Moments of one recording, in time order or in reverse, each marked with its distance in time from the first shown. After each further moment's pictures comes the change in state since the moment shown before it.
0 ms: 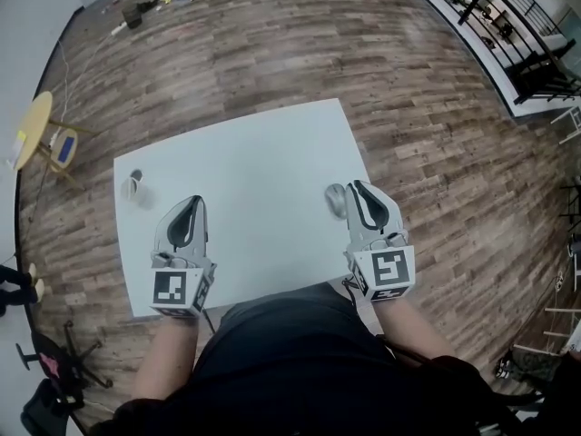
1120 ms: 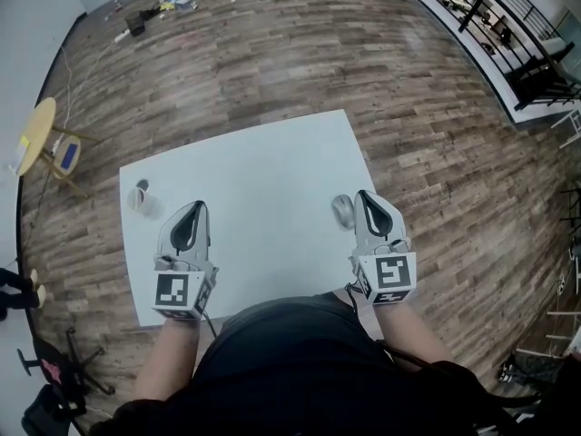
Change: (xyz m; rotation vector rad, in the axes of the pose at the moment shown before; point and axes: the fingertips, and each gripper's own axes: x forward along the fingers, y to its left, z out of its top) left arm 0.006 0.019 0.000 -0.009 -0.012 -0.005; right arm 0.009 -0.003 -0.008 0.006 0.014 -0.048
